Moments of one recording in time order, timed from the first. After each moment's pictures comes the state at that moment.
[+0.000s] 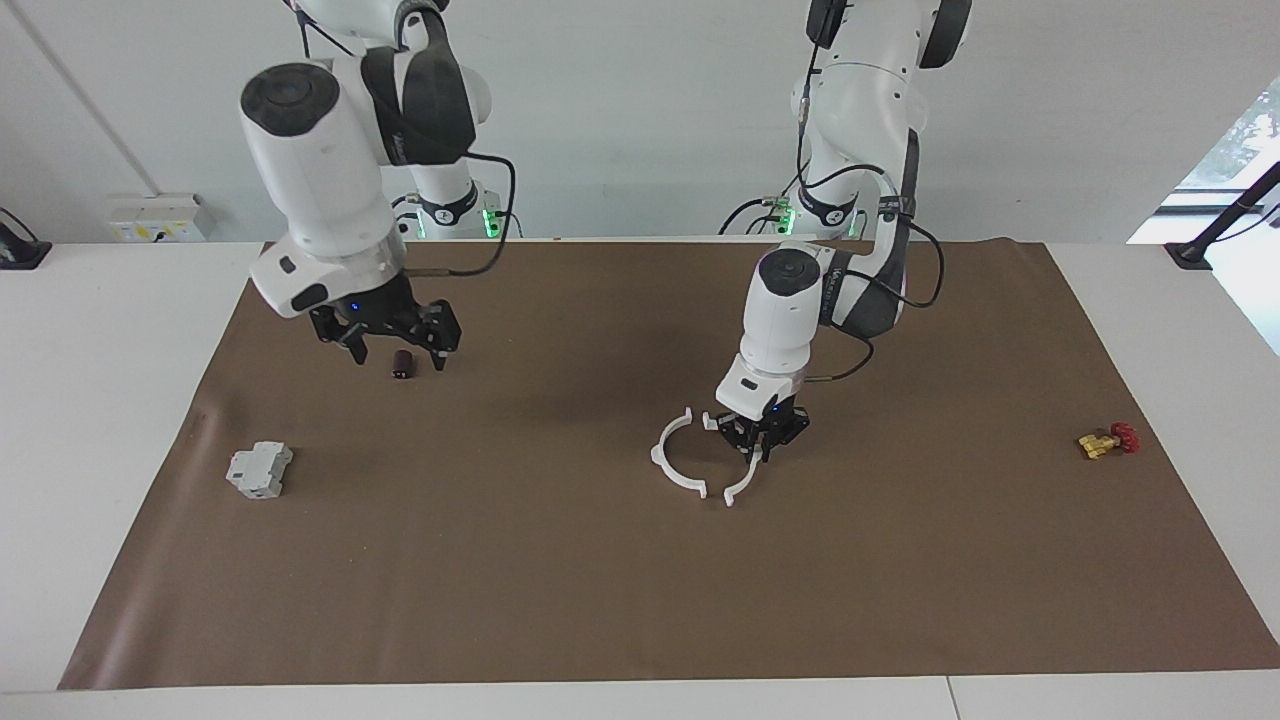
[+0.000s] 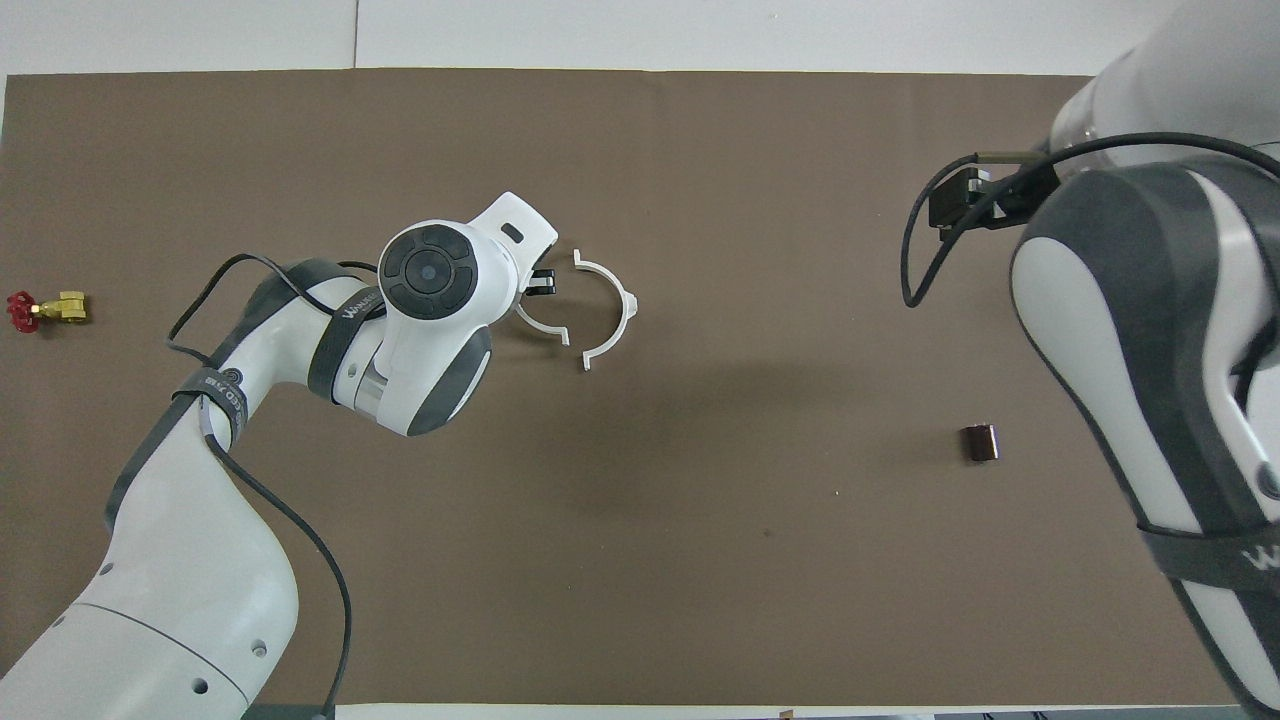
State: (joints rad) left arm -0.52 0.41 0.03 -1.85 0.14 2.44 -0.57; right arm 0.18 0.18 -0.04 -1.43 -0.04 1.59 0.23
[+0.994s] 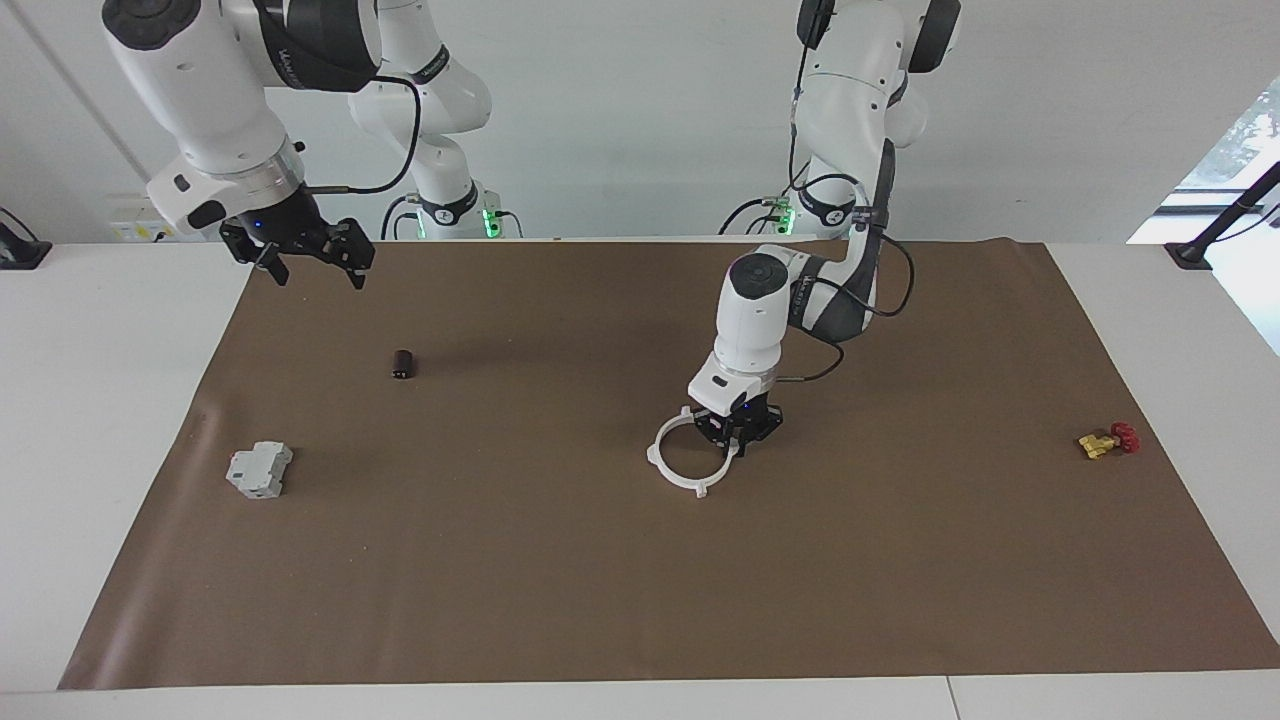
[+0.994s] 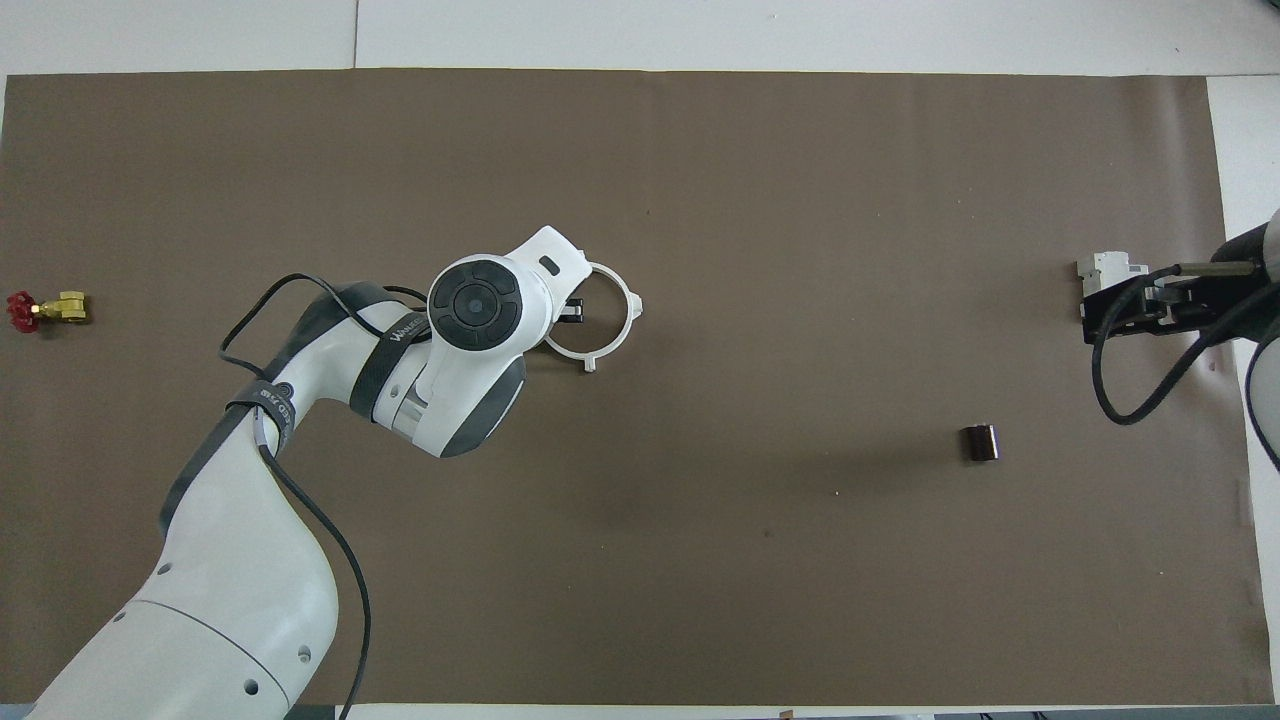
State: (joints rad) left arm -0.57 0.42 0.03 -1.89 0.14 2.47 -0.57; right arm 0.06 -0.03 -0.06 -1.68 -0.04 1.56 0.06
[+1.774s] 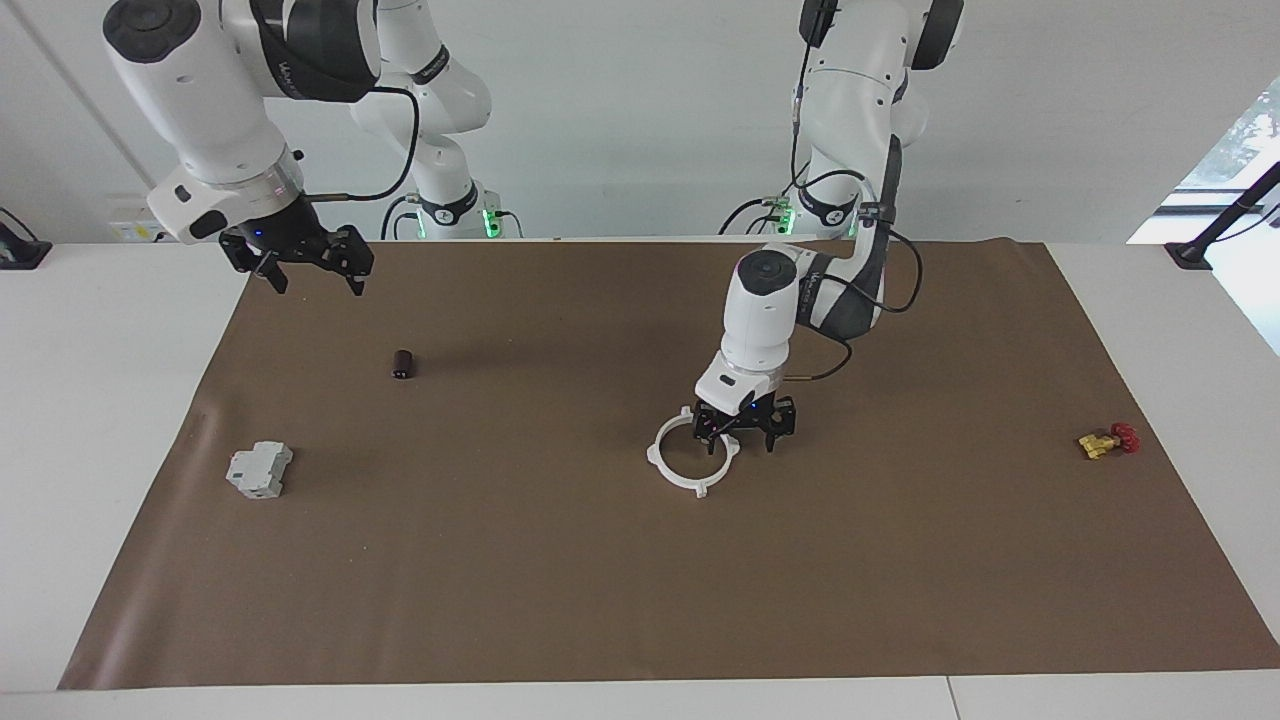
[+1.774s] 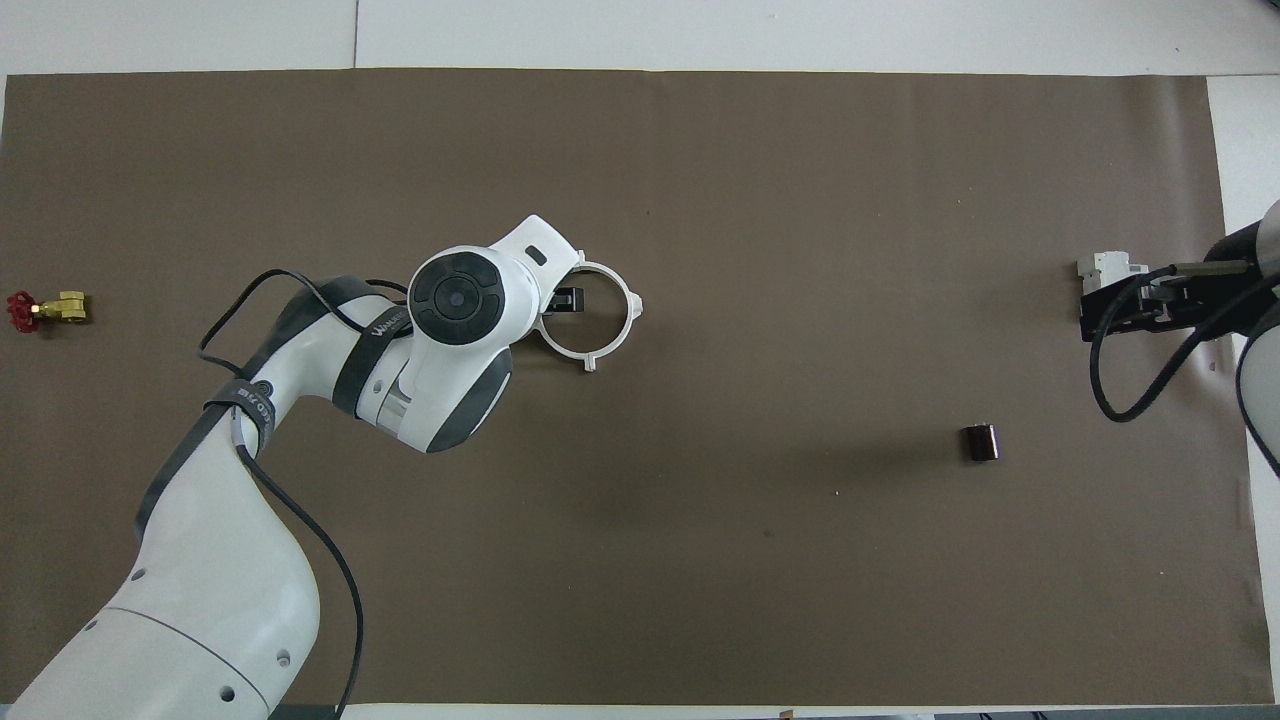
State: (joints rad) left arm -0.54 0.38 0.04 -1.89 0.14 2.47 -0.57; right arm 0.06 -0.02 -0.06 -1.68 -0.04 1.58 0.03
